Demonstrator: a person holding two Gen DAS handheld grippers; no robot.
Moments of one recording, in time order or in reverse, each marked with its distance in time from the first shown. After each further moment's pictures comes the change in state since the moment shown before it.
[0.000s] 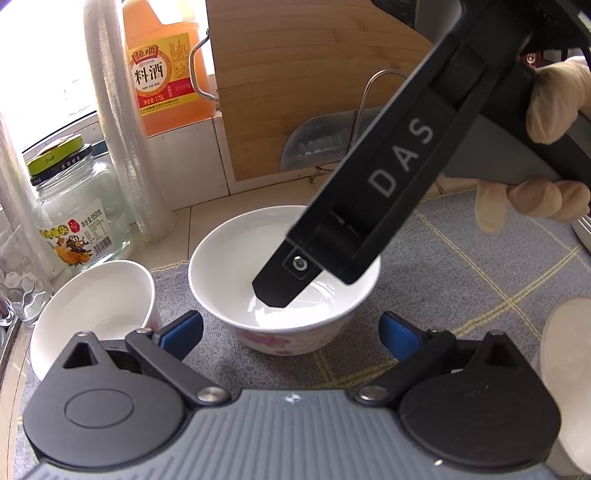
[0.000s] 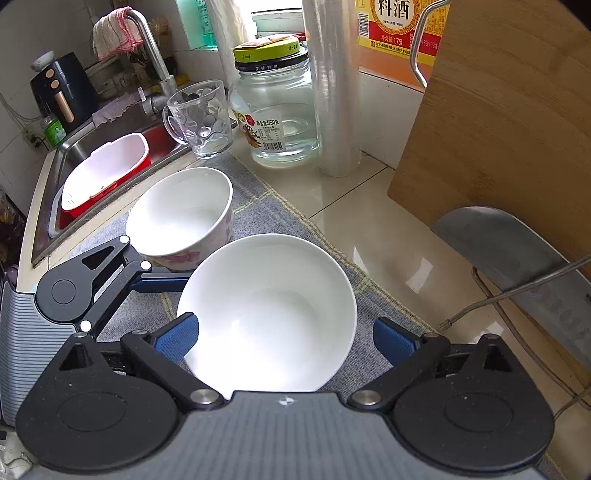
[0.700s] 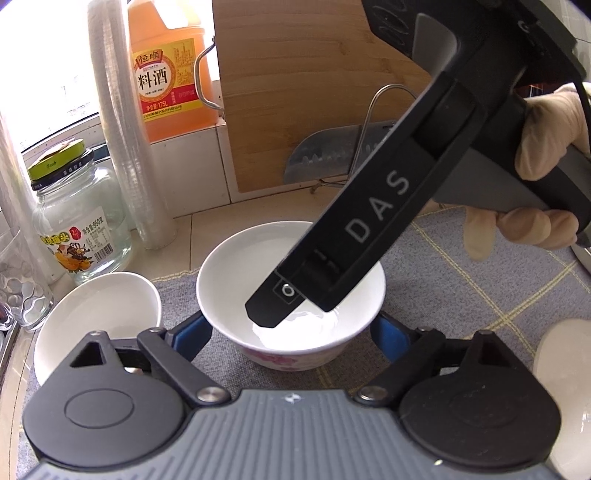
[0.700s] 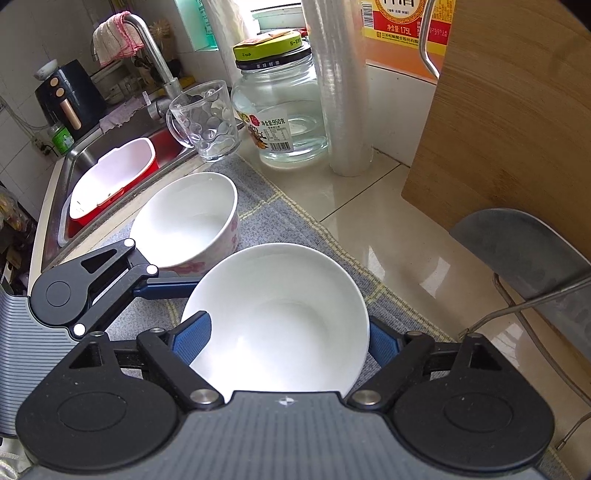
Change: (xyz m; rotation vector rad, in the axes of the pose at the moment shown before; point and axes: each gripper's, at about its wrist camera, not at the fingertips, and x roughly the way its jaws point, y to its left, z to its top) left arm -0.001 0.008 0.007 -0.023 -0.006 -0.021; right arm 0.009 -0.005 0.004 0.034 0.006 0.053
